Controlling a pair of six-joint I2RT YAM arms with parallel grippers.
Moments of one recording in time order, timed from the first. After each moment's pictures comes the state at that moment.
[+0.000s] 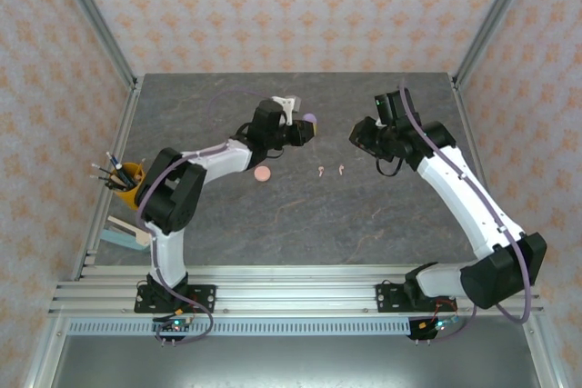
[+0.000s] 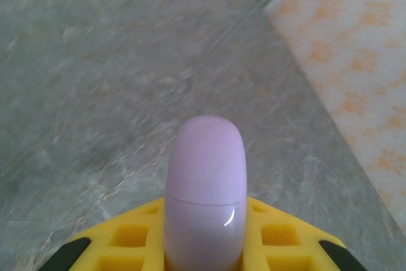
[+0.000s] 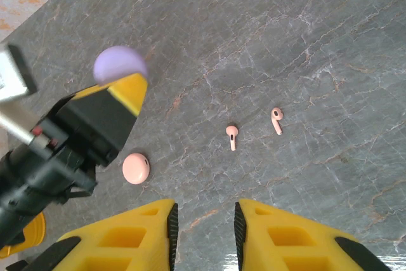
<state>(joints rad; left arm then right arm) -0.48 1.98 1.30 0.18 0.32 -0.58 0.39 1.32 1.34 -0.88 -0.06 0.78</state>
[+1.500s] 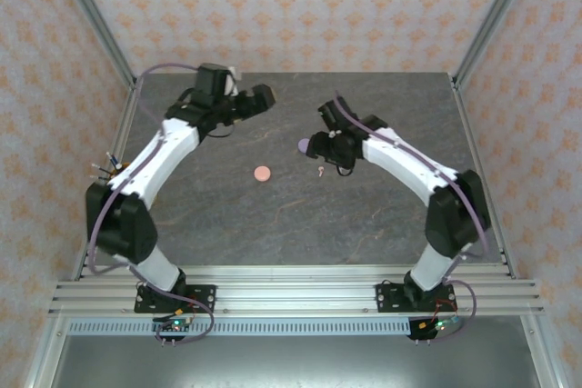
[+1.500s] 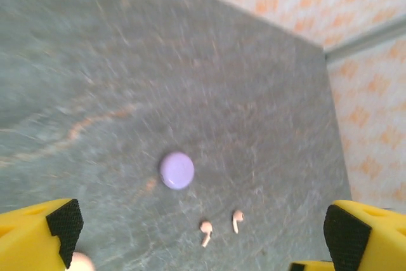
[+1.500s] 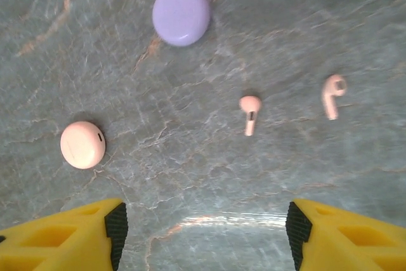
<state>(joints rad) -0.24 1.59 1.43 -0.47 0.26 -0.64 0.58 1.72 1.42 -0.81 -0.04 0.77</state>
